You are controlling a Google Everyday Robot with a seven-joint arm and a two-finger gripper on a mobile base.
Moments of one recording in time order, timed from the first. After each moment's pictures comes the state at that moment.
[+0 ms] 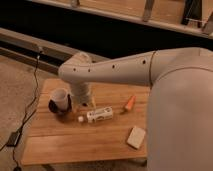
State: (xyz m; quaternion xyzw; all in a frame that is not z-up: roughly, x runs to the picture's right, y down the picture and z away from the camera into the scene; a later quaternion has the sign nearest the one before) arm -0.104 0.102 0.703 -0.26 0.23 0.64 0.68
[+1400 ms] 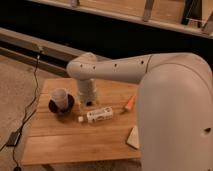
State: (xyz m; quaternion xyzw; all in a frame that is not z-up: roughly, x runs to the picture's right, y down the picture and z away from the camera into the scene) arm -0.067 0.105 0.746 -0.33 0.24 0.51 0.75
